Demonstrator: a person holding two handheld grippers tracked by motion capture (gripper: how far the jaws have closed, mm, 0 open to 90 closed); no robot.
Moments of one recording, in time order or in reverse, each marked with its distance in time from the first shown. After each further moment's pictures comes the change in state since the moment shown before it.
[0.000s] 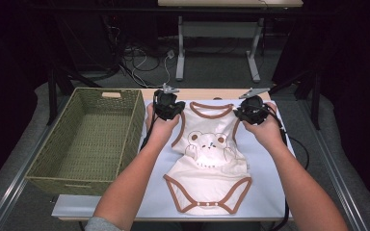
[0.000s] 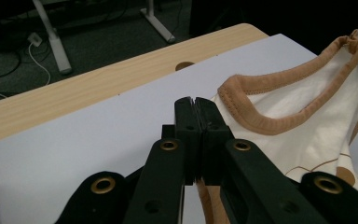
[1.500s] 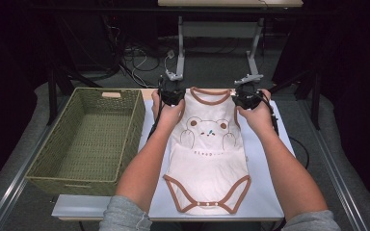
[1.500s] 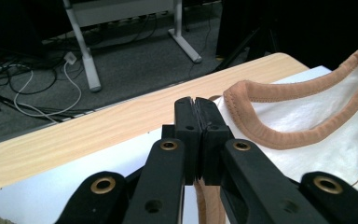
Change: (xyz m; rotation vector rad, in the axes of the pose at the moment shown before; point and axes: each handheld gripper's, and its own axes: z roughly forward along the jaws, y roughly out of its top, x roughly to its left) left arm 0.011 0.026 0.031 -0.065 0.117 -0.024; right arm -0.014 0.034 0.028 -0.024 -0.113 0.045
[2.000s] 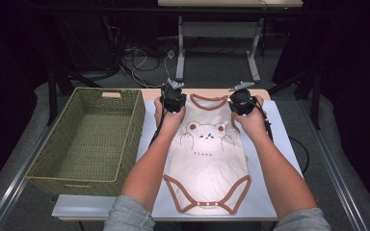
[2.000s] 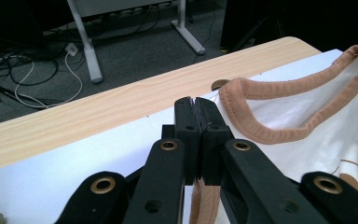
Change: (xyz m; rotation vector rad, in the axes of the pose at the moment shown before) left arm -0.001 -0.024 0.019 0.024 0.013 -0.001; right arm 0.012 -0.017 0.027 0.027 -0.030 -0.040
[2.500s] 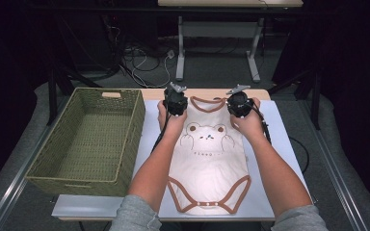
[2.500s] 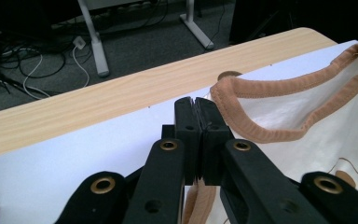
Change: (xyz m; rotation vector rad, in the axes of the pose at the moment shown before) left arm -0.007 -0.011 0.013 0.023 0.041 -0.008; right arm 0.006 -0.007 0.014 0.008 -0.008 -0.030
